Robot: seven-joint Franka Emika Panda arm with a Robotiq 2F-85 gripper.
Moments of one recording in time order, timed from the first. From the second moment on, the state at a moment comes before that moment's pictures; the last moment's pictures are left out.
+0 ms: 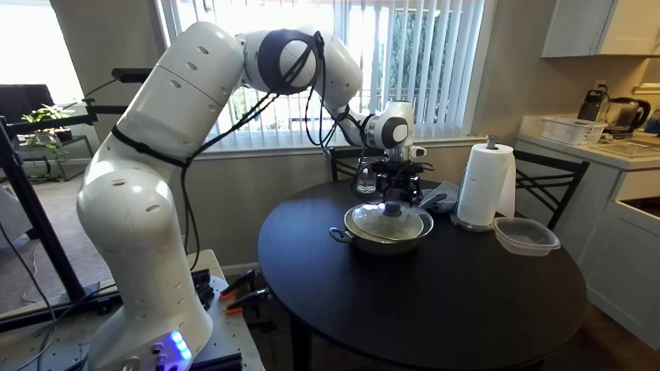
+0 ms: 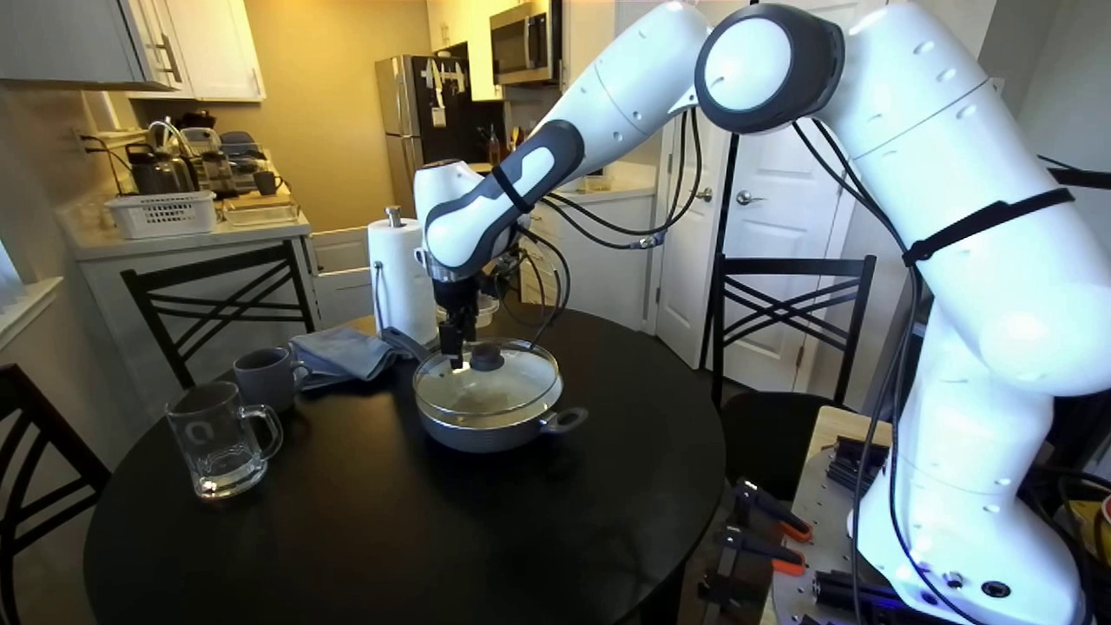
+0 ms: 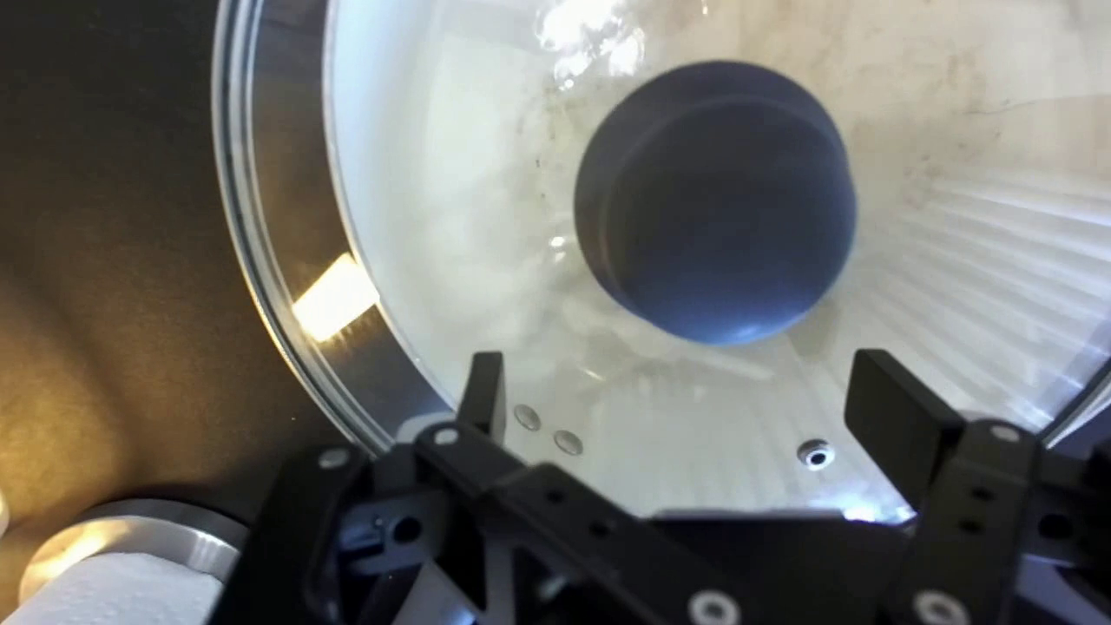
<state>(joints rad) 0.05 0.69 0.07 -1.57 -0.17 2.28 -0.29</state>
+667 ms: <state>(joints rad) 0.05 0.67 0.08 -1.59 -0.16 2.27 -0.28</state>
